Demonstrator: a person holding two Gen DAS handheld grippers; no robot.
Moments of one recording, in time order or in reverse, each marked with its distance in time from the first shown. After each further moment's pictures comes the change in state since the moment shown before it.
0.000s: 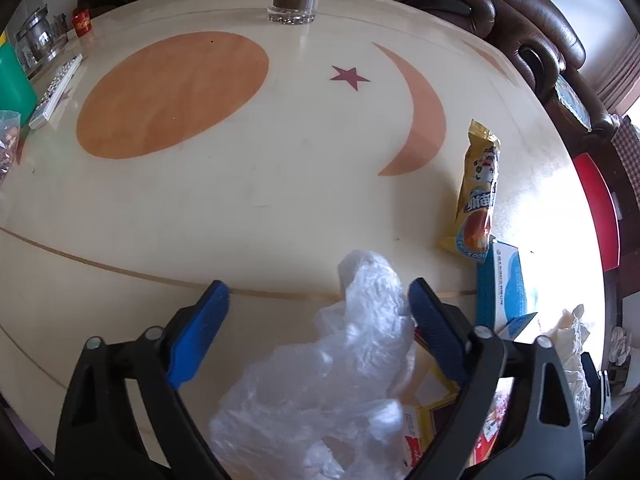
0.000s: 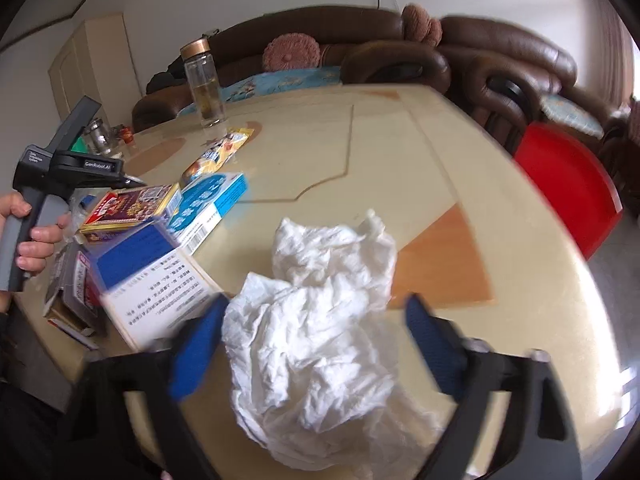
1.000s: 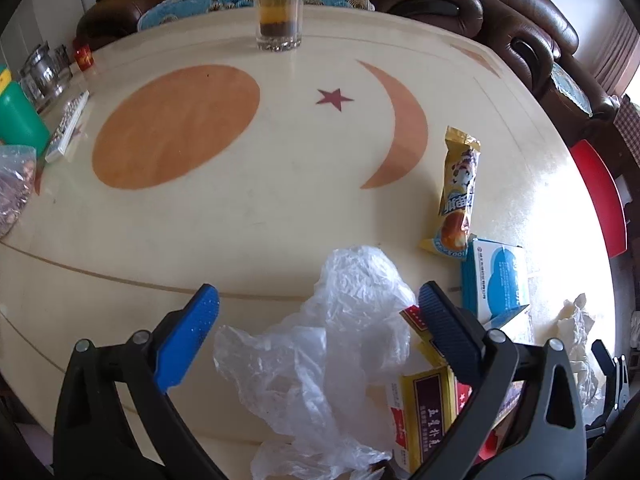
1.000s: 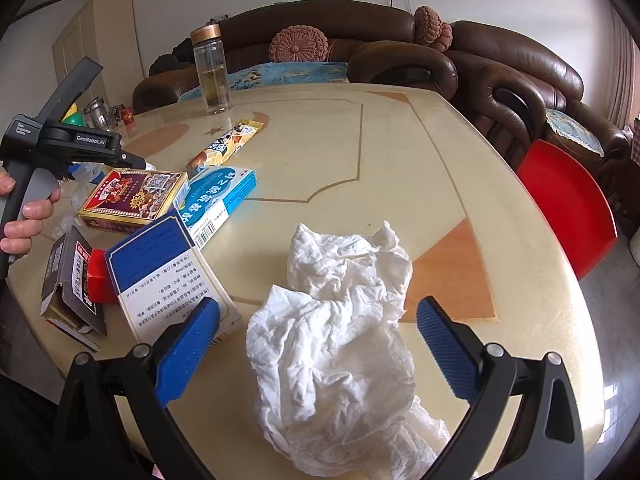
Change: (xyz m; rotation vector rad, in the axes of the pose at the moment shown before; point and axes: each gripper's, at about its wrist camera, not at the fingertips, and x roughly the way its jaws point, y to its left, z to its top) left arm -0.021 -0.021 -0.002 0.061 -0.048 0.057; right arm 0.003 0.012 0.010 -0.050 0.038 0.011
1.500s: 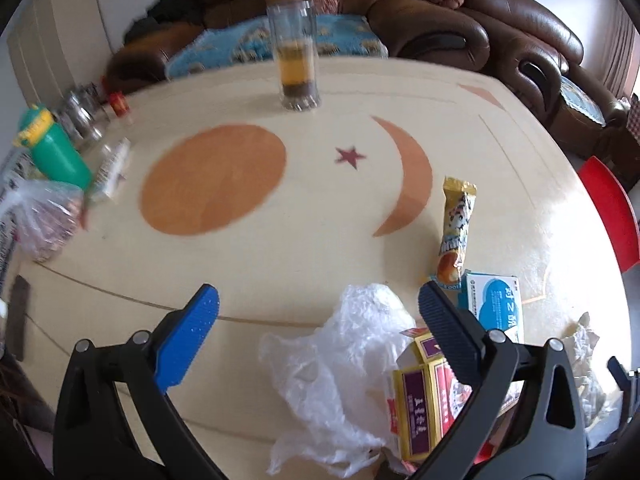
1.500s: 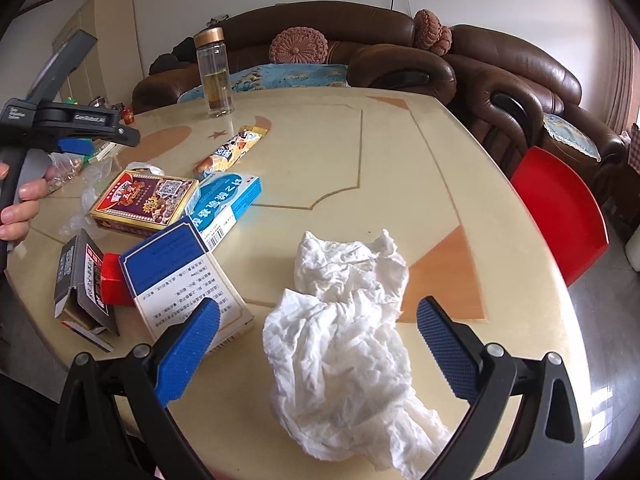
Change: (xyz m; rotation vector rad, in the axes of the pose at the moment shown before) left arm -0.038 -0.009 0.005 0.020 -0.140 0.094; right arm -0.012 0.007 0.004 -0.019 0.000 -0.017
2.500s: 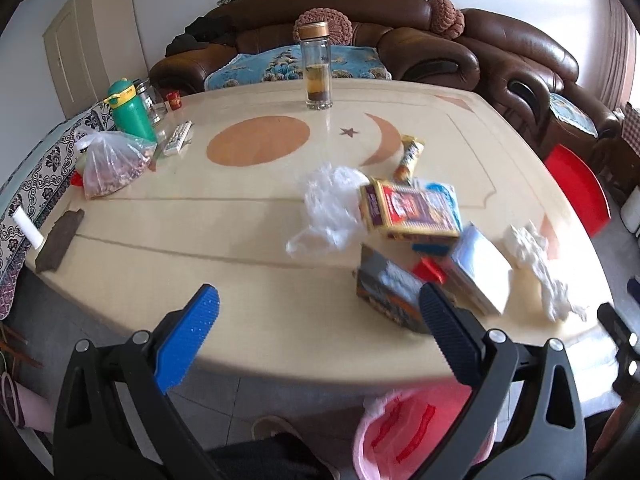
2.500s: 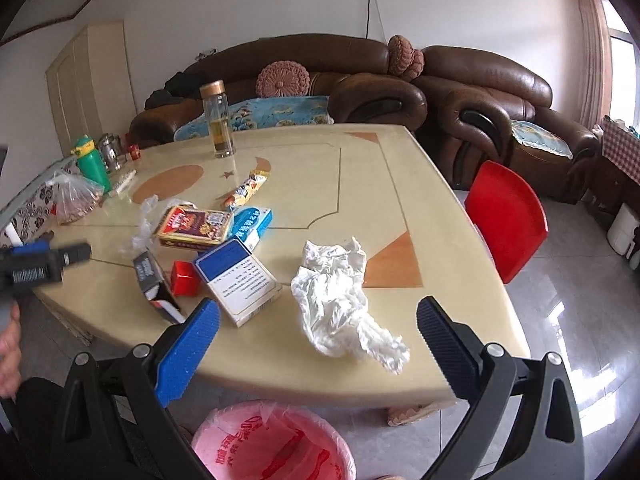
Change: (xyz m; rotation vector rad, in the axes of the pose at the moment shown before) left arm -0.142 -0.012 -0.143 -0.041 -0.147 0.086; right arm -0.115 0.003 -0.015 0.057 -0.090 -0.040
